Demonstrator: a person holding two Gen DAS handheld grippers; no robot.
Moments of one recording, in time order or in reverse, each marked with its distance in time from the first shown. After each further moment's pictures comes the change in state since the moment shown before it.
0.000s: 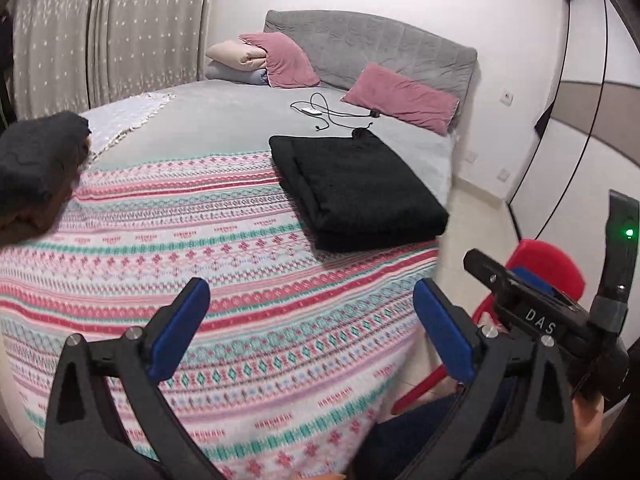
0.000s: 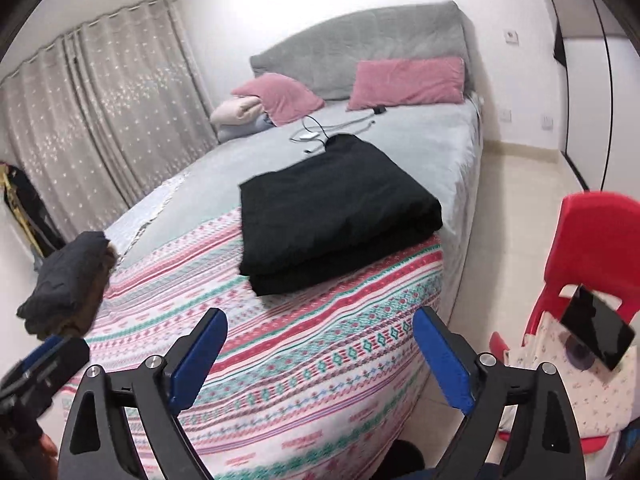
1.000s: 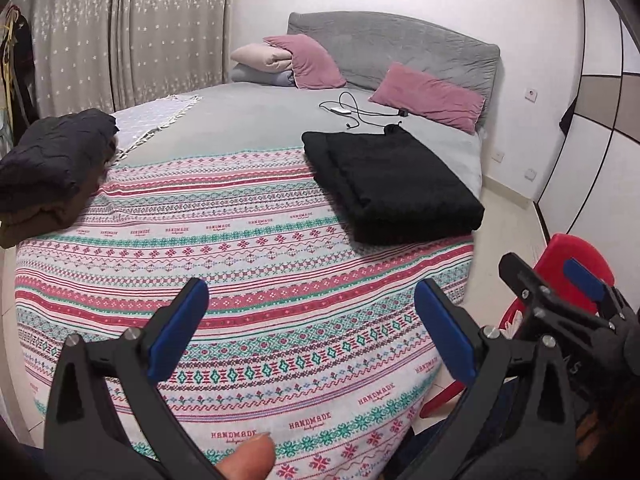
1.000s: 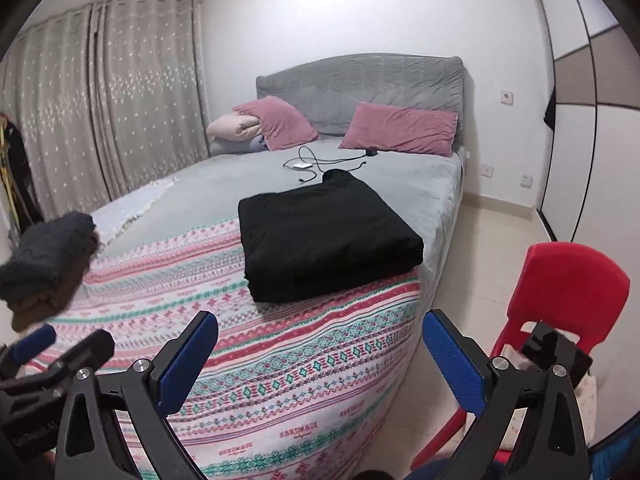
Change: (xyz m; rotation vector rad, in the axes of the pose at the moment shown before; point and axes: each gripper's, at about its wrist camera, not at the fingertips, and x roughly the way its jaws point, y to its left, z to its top) left arm 0.014 0.016 -0.023 0.020 -0.015 0.128; right arm -0.013 0.041 -0.026 -0.147 -0.092 -0.131
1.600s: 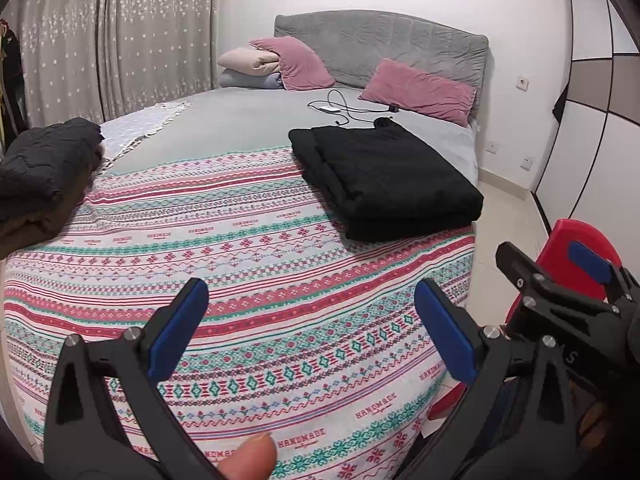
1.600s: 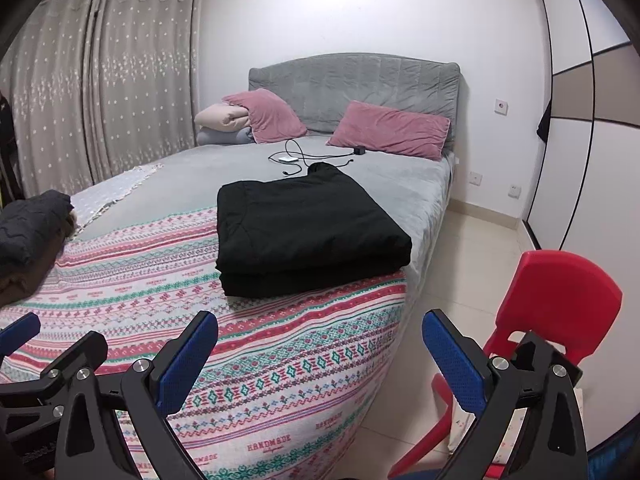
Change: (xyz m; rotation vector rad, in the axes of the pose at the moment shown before) left arm 0.020 -0.017 -0.008 0.048 -0.016 -0.025; right arm 0.022 -0.003 -0.008 -0.042 -0.004 -0.068
